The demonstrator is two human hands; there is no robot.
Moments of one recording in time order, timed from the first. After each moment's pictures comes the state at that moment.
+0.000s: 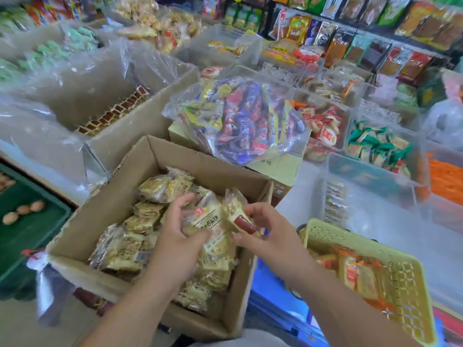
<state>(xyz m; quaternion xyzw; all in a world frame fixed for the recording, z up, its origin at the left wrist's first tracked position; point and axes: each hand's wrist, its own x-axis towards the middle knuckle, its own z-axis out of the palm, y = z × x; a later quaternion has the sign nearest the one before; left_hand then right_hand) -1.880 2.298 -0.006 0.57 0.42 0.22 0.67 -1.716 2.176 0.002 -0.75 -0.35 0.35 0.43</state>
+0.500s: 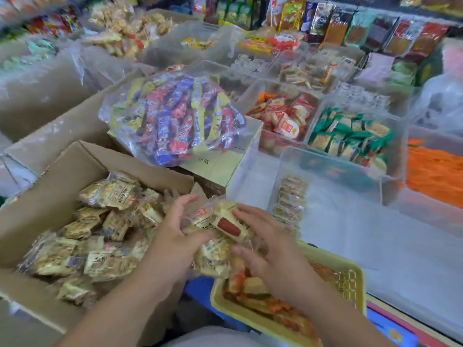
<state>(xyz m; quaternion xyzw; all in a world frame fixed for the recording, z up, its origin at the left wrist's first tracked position) -1.708 2.180 0.007 0.62 0.45 0.17 0.63 -1.546 2.042 -0.027 -0.72 -0.52 0.25 0.39</state>
